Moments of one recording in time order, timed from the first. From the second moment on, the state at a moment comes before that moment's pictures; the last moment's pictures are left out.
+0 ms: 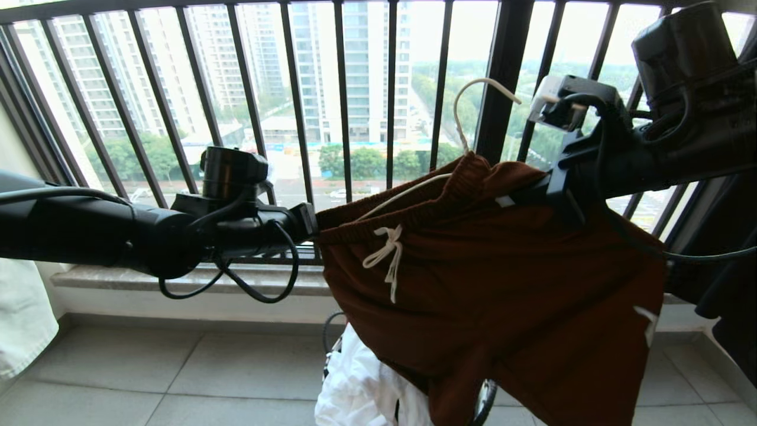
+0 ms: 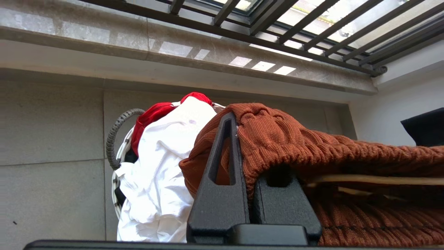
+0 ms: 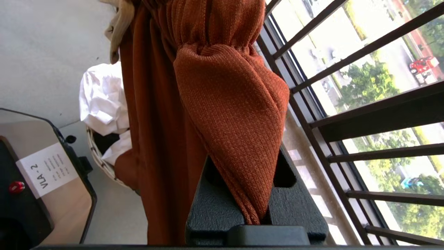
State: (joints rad) left arm -0.34 1.88 -1.23 -0.26 -0.18 -0.53; right arm 0.33 1.69 -1.66 0.52 0.31 -0.63
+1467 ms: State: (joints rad) left arm -0.26 1.73 -1.38 -0.07 -0.10 -0.47; right arm 0.39 1.82 -1.65 0.41 0.26 -0.63
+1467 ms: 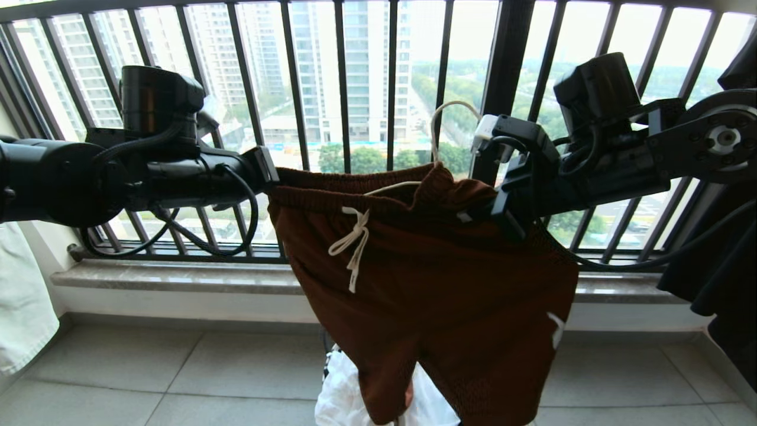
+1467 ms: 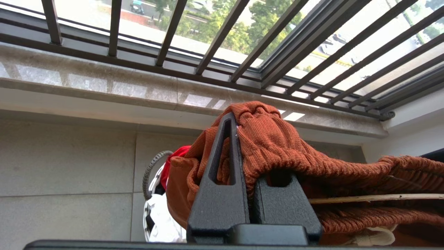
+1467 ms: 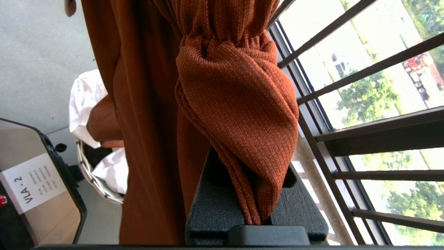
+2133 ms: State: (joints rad) left arm -0.24 1.81 -1.75 0.16 -0.09 -0.39; right arm 0.39 1.87 -1.70 0.42 0.24 -0.65
